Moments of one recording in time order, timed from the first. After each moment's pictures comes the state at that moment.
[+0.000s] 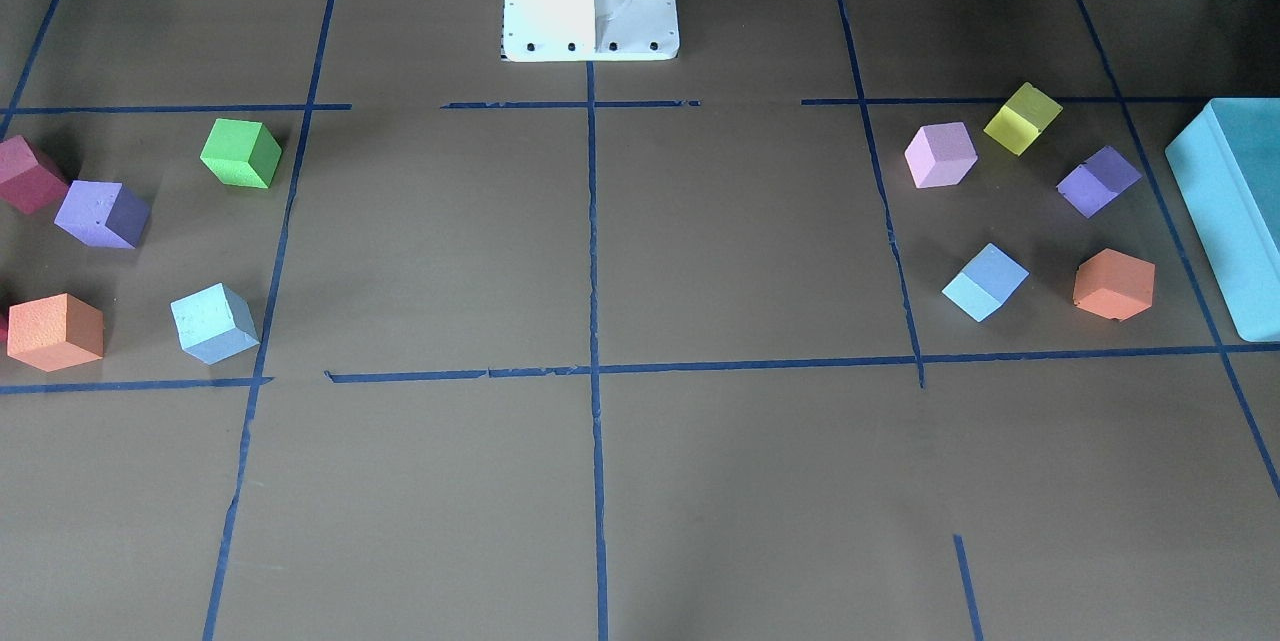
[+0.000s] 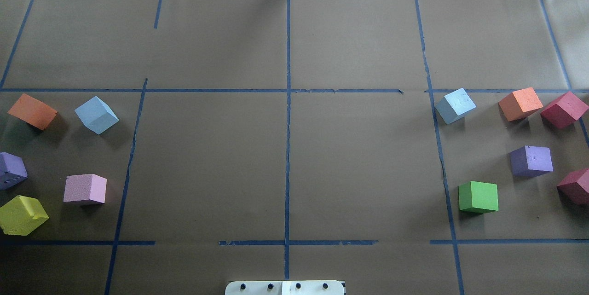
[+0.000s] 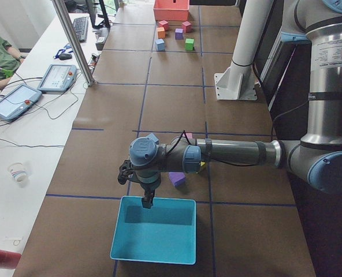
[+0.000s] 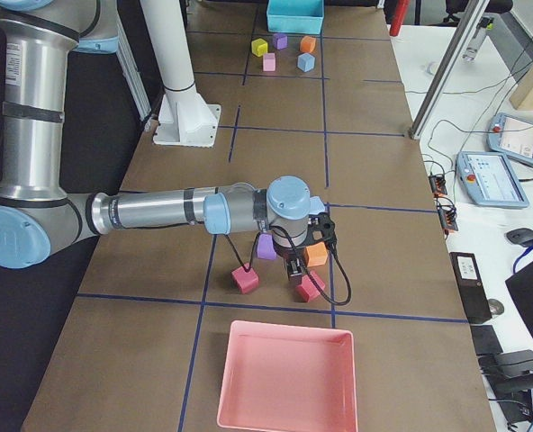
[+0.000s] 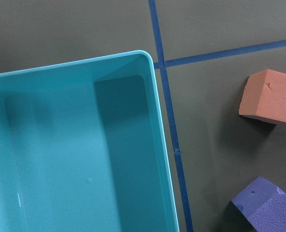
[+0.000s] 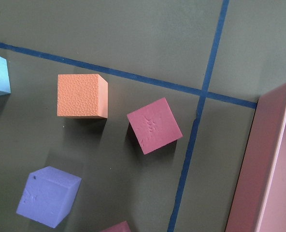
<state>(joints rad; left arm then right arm) -1.57 -1.50 -1.66 -1.54 -2.35 0.18 1.54 -1.70 1.84 -1.57 2.39 -0.12</state>
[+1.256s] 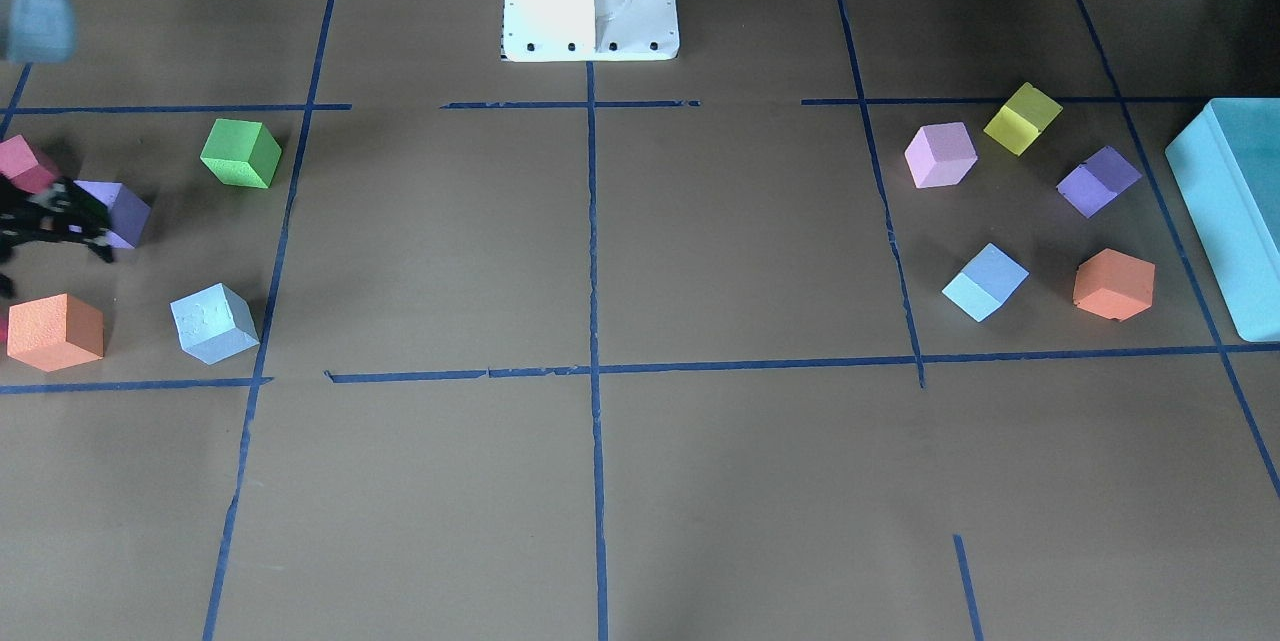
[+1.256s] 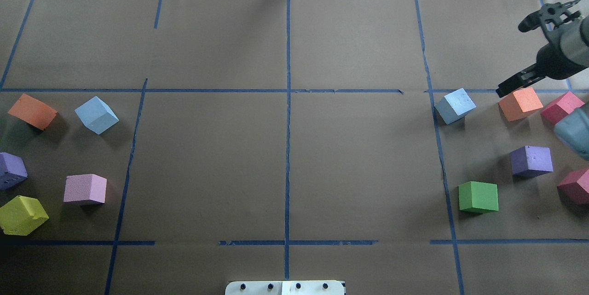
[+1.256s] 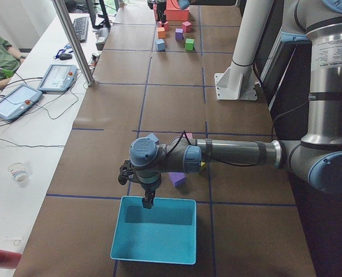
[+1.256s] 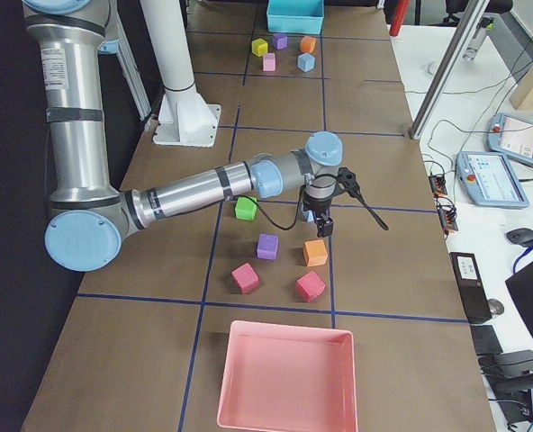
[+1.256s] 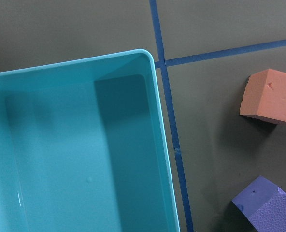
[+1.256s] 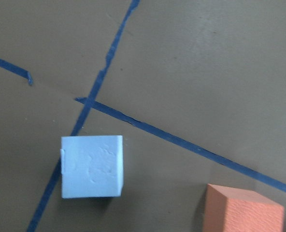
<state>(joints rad) -1.57 -1.50 -1.66 -1.54 -2.35 0.18 1.05 -1.44 1.79 -1.38 2.15 0.33</state>
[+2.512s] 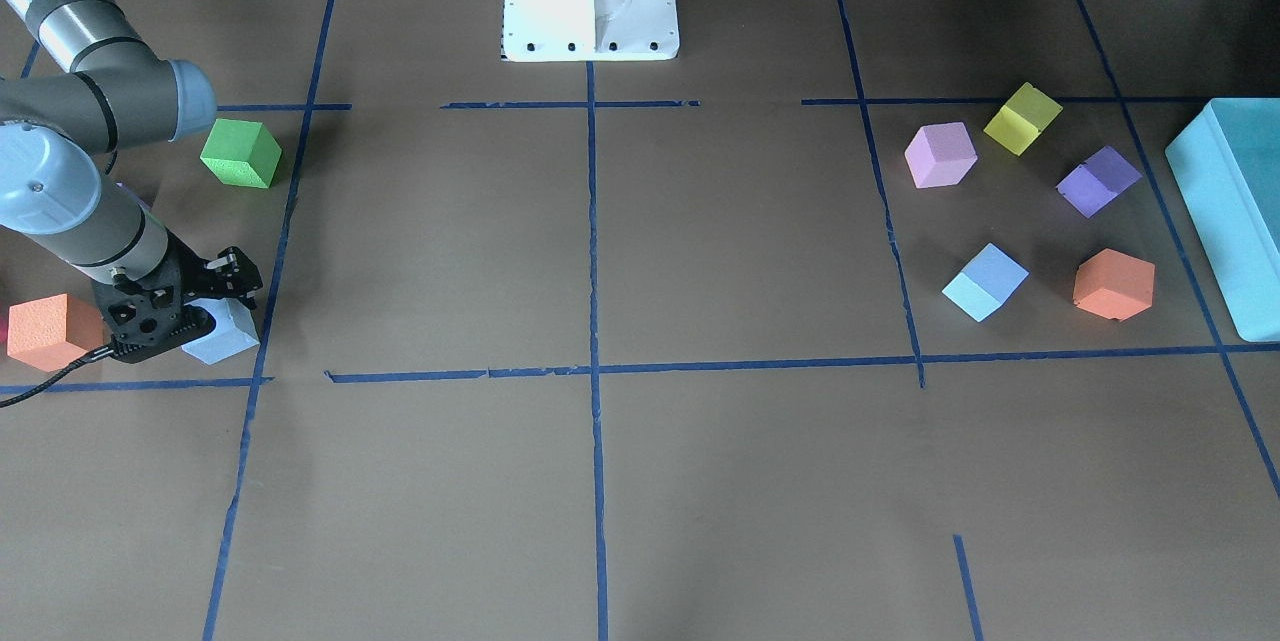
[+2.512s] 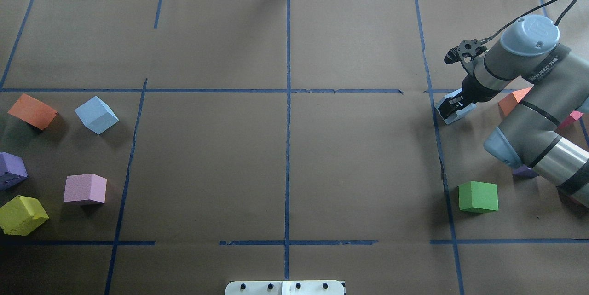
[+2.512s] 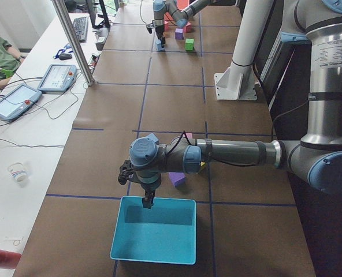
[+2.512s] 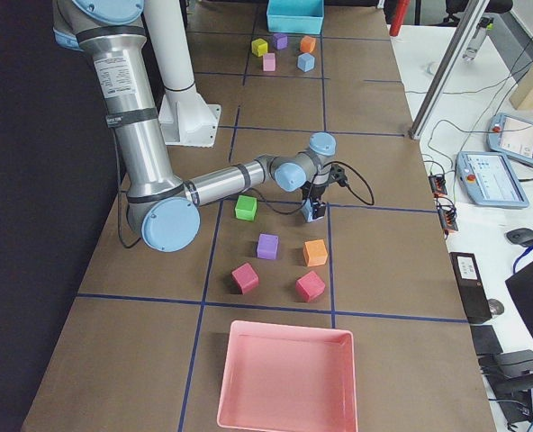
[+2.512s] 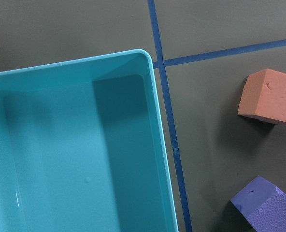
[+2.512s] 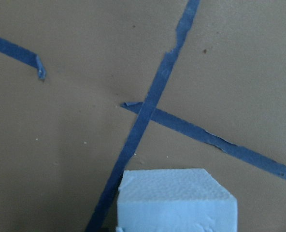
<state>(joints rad) -1.57 -1.50 -1.66 -1.54 -2.35 0.18 0.89 -1.30 1.56 -1.32 2.14 0.41</state>
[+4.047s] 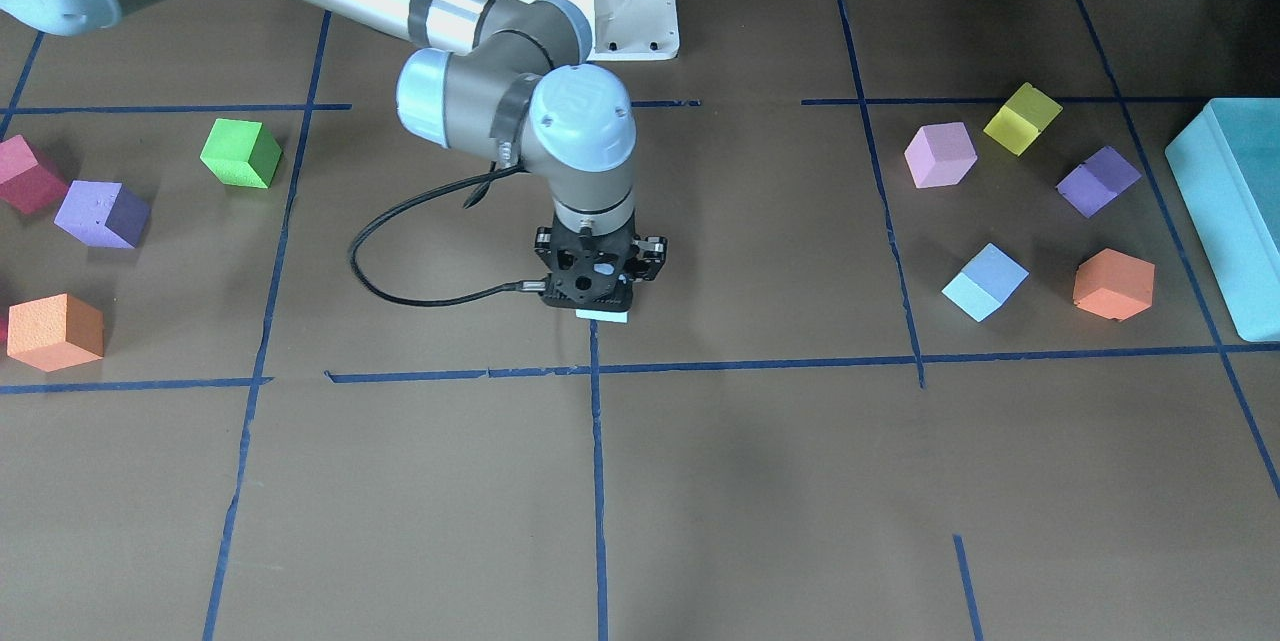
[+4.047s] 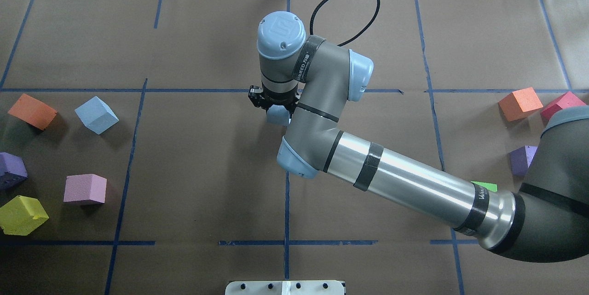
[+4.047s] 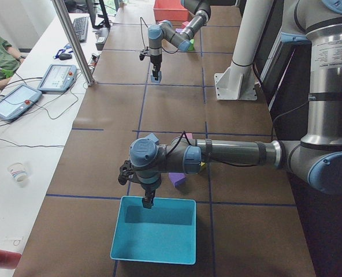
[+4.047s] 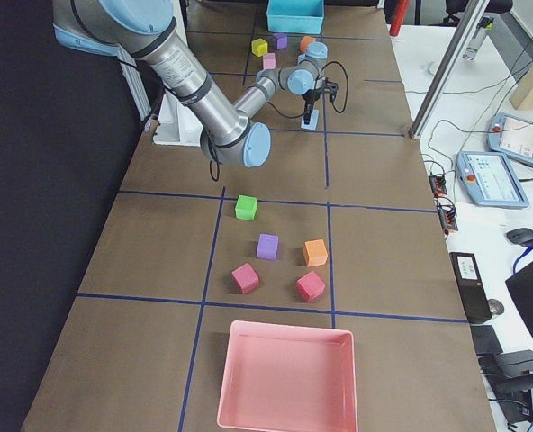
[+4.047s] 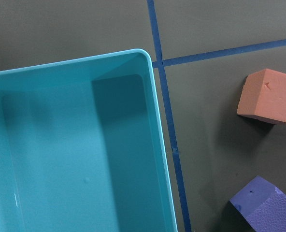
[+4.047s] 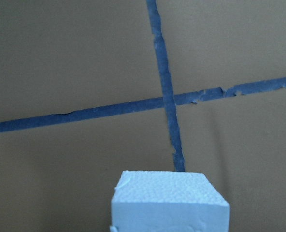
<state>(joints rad) -1.57 -1.50 -1.66 -1.54 -2.36 0.18 0.57 -0.58 1.22 -1.48 1.96 1.32</state>
